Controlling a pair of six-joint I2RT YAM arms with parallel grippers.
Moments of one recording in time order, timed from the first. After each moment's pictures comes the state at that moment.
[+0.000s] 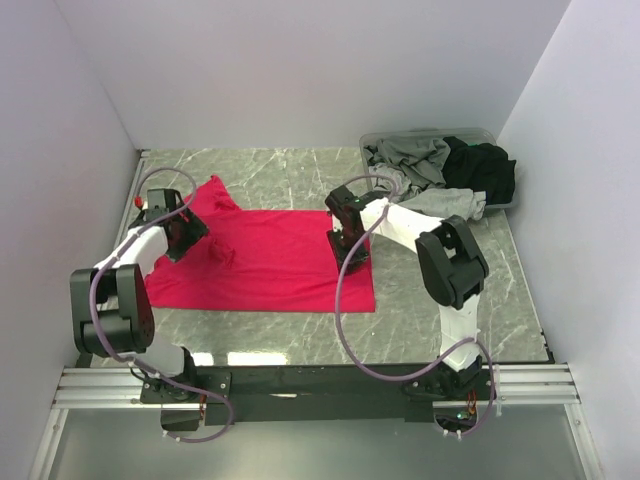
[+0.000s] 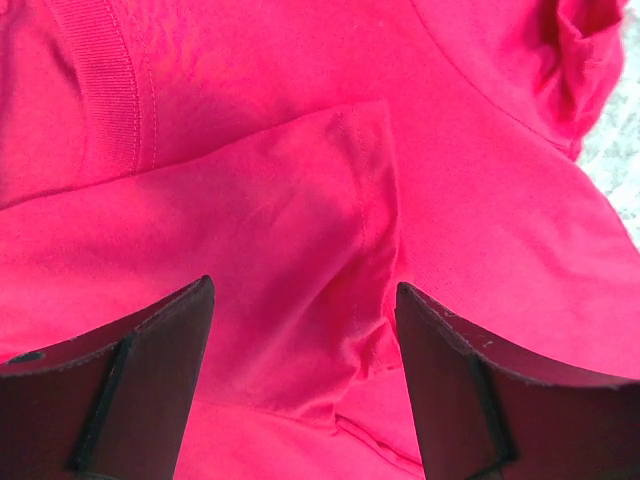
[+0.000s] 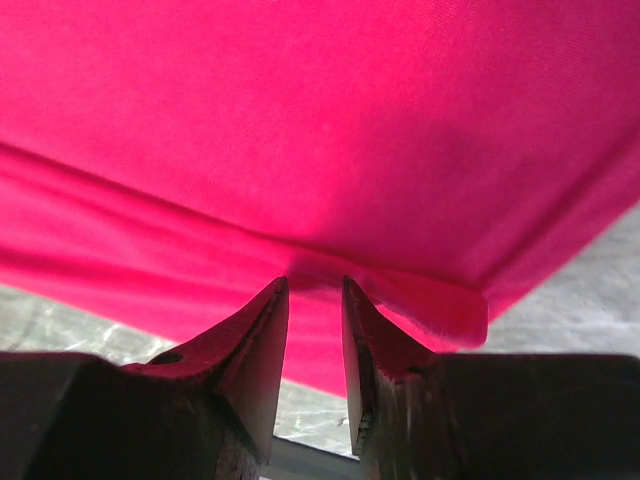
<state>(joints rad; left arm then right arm) 0.12 1.52 0.92 -0.36 -0.06 -0.68 0.60 1.98 1.45 -0.87 -0.13 0.31</state>
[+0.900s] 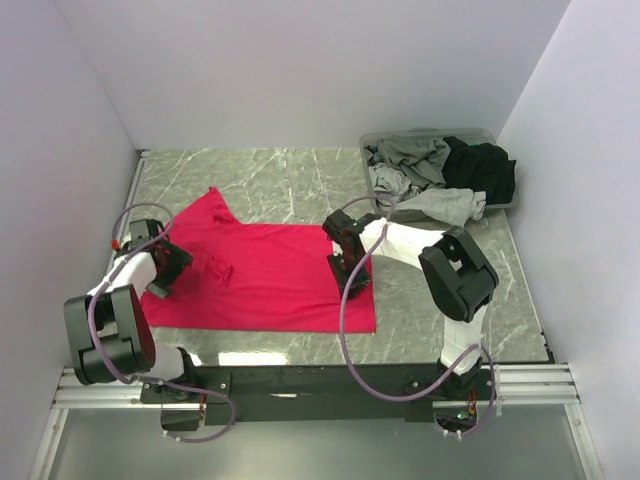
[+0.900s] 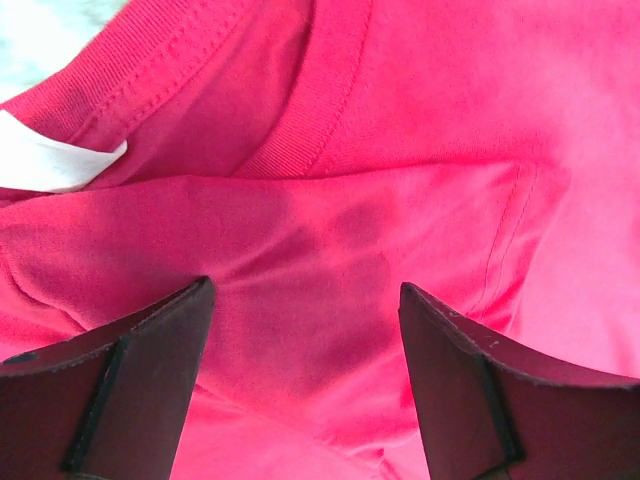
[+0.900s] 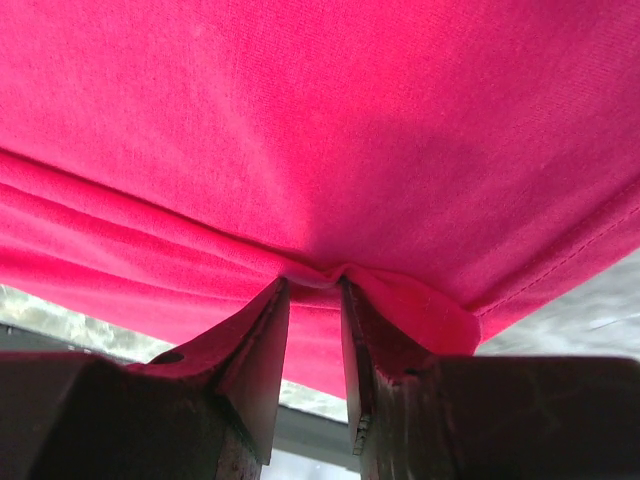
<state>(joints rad) 0.27 1.39 0.70 -0.41 -0.09 -0.78 0.68 1.89 1.24 -0.82 -0.14 0.38</state>
